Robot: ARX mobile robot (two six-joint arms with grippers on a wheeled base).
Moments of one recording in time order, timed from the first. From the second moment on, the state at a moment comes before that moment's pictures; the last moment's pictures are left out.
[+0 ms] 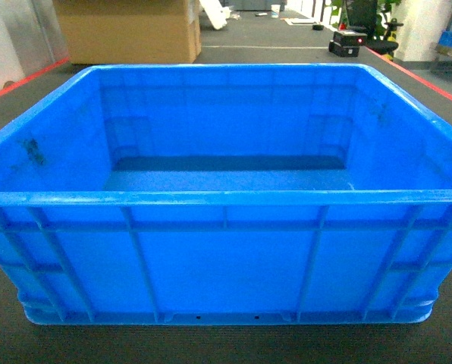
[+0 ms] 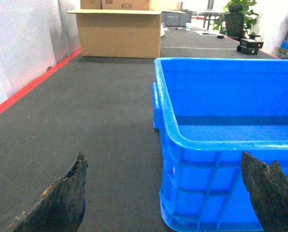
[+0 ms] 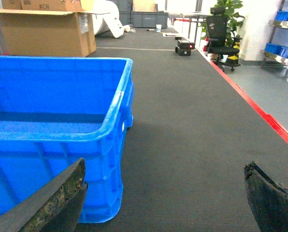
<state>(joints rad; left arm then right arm) 0.00 0.01 0.02 -0.01 0.00 0.00 0.00 0.01 0.01 -0.01 0.00 0.00</state>
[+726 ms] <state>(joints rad) 0.00 0.01 0.02 -0.01 0.00 0.00 0.00 0.01 0.01 -0.01 0.00 0.00</state>
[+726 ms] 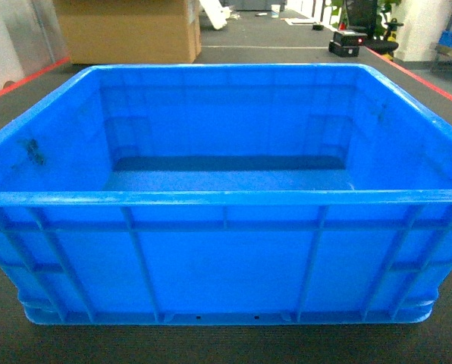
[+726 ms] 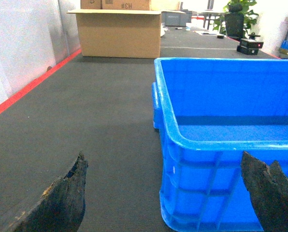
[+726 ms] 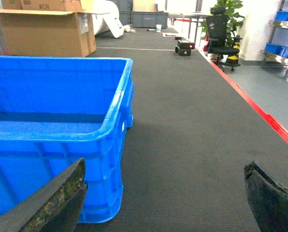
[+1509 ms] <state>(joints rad) -0.11 0.08 0.03 -0.07 -0.23 0.00 0.01 0.03 0.04 -0.10 0.03 0.01</state>
